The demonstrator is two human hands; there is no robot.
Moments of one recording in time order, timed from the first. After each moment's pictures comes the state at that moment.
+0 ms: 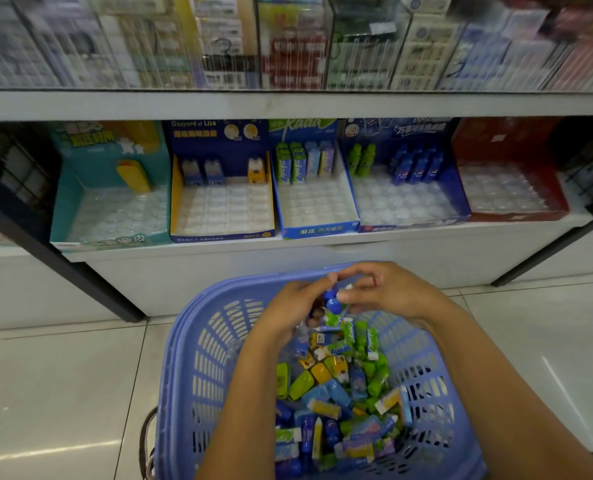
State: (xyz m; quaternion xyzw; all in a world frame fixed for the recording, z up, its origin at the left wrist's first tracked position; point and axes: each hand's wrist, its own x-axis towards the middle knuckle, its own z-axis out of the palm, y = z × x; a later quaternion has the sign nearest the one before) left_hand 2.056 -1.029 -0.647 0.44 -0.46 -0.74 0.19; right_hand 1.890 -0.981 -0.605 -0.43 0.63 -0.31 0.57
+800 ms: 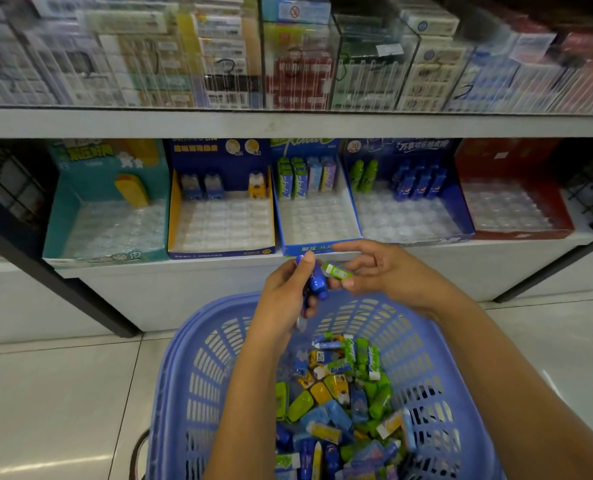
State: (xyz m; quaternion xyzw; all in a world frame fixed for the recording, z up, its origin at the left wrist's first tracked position) left_hand 2.057 -1.040 -0.610 0.42 -0.40 -0.73 0.35; right_hand 1.887 -1.009 -0.569 -0.49 0.63 -0.31 0.51
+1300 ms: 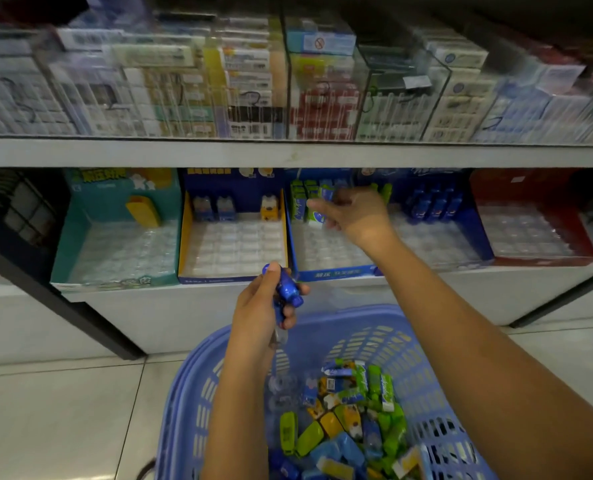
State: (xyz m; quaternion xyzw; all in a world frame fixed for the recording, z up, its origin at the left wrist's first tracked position) left_hand 2.089 -1.067 -0.609 0.42 -0.30 -0.74 0.44; right_hand 1.917 -1.136 -0.556 -0.52 0.69 -0.42 0.27
